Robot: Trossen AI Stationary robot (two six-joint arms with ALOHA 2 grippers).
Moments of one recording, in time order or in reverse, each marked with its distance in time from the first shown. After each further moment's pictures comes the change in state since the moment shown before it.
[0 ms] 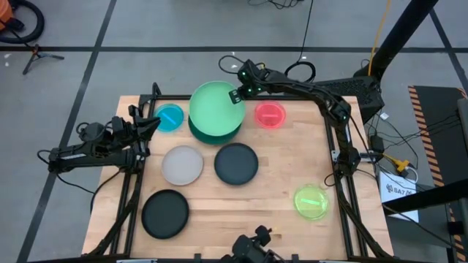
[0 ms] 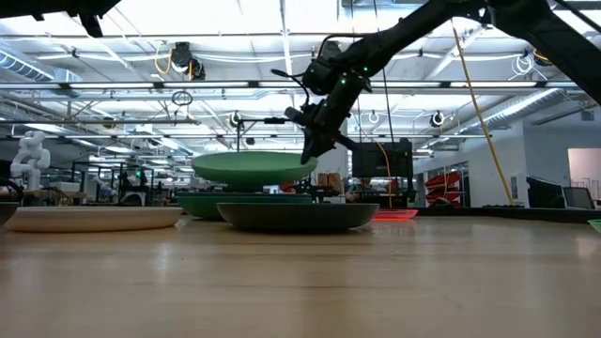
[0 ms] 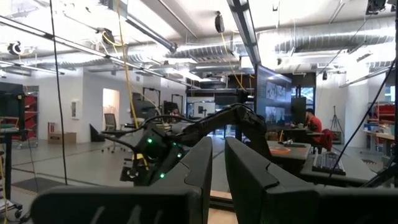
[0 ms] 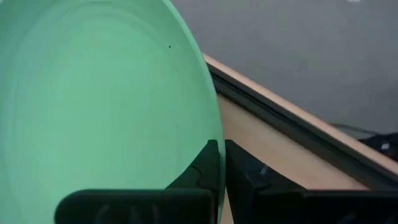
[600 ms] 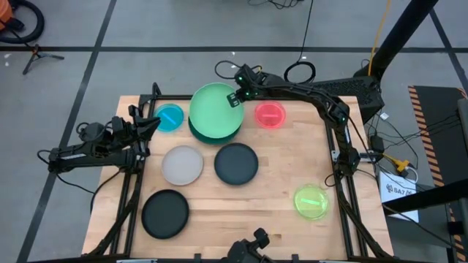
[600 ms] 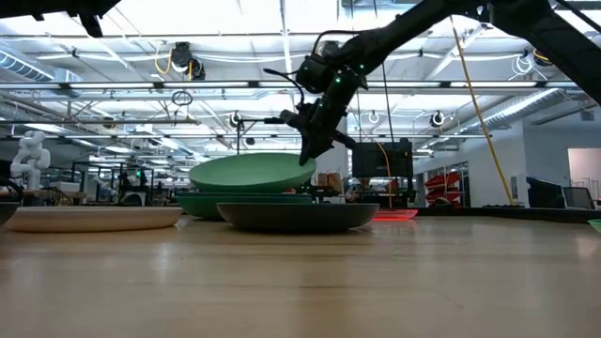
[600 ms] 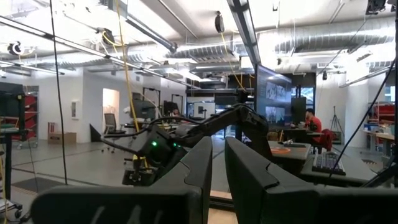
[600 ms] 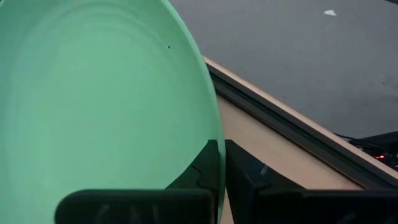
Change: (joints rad) left arm 0.000 0.000 0.000 0.000 0.000 0.000; right arm 0.040 0.004 0.000 -0.005 0.109 -0.007
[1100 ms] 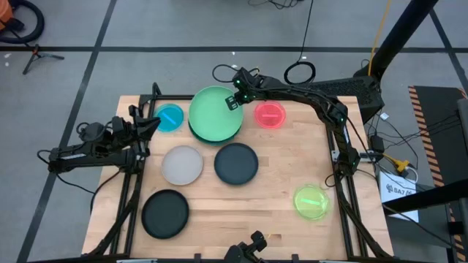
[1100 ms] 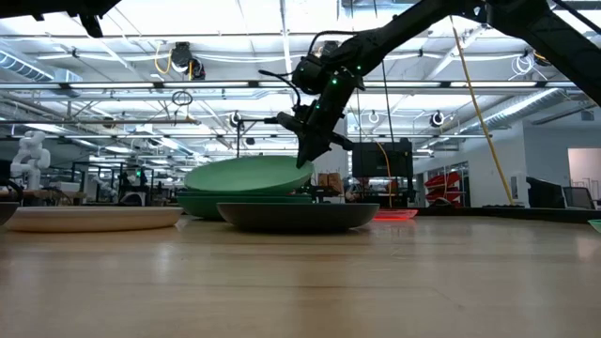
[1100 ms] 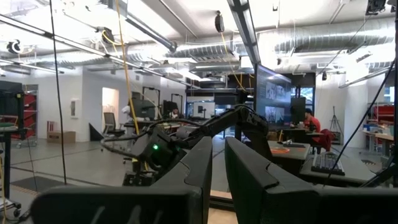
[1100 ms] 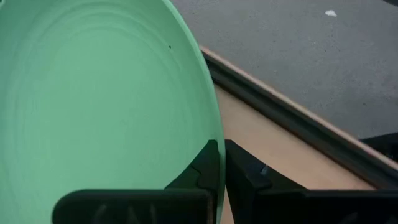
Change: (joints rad) left arm 0.000 0.000 0.000 -0.002 0.000 -0.007; right arm 0.025 0.014 -0.001 0.002 0.010 0.005
